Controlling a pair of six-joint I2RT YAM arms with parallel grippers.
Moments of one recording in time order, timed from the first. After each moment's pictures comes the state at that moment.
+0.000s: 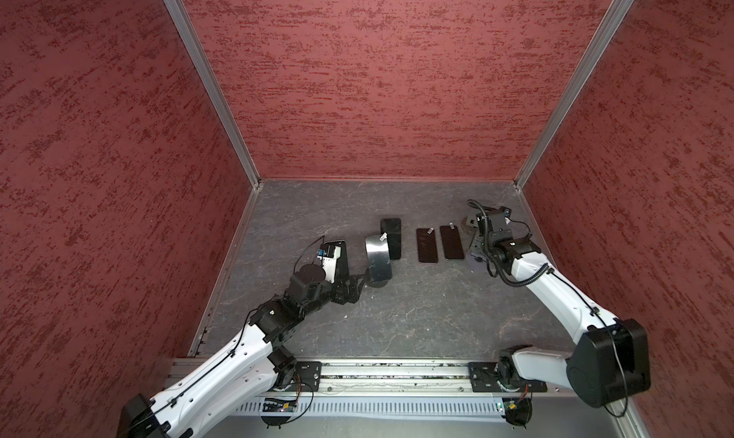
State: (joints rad) left arm -0.67 0.71 0.49 -0.28 0.00 -0.48; right arm 0.21 1.29 0.96 -0.59 0.39 0.58
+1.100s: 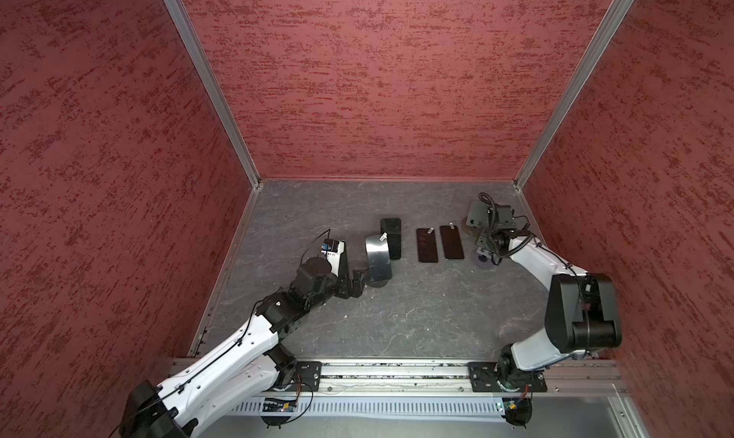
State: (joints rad) left arm -0.67 0.80 0.54 -0.28 -0.02 -0.48; right arm 0.01 1.56 0.98 -0.41 0.24 0.48
